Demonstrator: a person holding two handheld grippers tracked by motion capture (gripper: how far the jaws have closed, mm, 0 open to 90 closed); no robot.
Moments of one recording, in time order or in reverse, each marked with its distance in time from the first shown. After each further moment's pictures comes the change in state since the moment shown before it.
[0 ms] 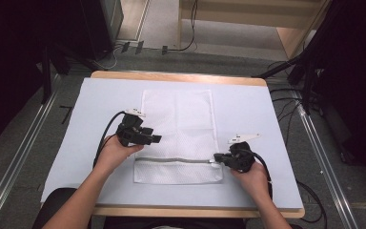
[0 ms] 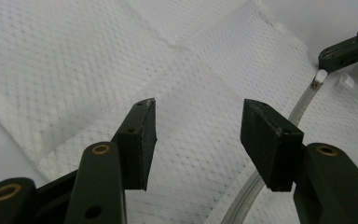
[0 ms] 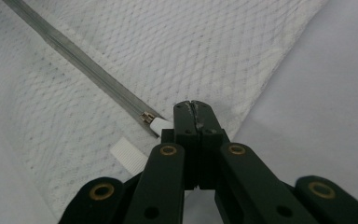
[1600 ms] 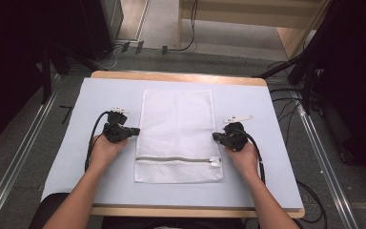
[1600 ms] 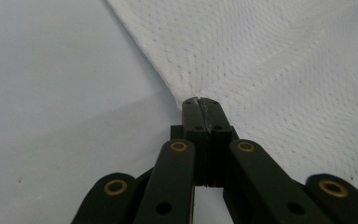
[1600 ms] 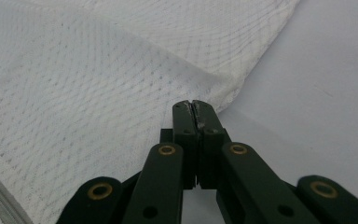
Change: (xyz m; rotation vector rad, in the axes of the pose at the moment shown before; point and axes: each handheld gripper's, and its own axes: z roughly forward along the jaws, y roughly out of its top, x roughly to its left) left arm 0.058 -0.026 -0.005 0.004 0.163 -0.182; right arm -0.036 0.047 0.033 -0.056 -0.138 0.018
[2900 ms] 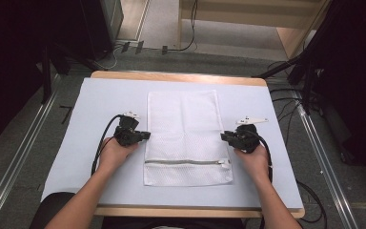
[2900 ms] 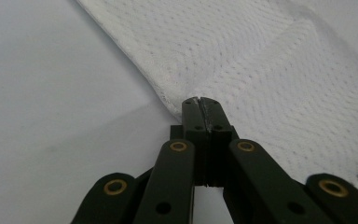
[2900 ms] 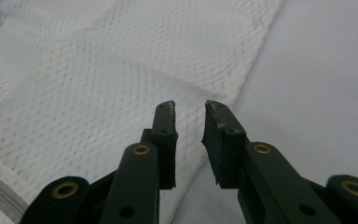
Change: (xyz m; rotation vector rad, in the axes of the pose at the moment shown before) left arm -0.028 -0.001 0.022 0.005 -0.034 0.071; right arm -0.014 -0.011 -0.031 -0.075 -0.028 0.023
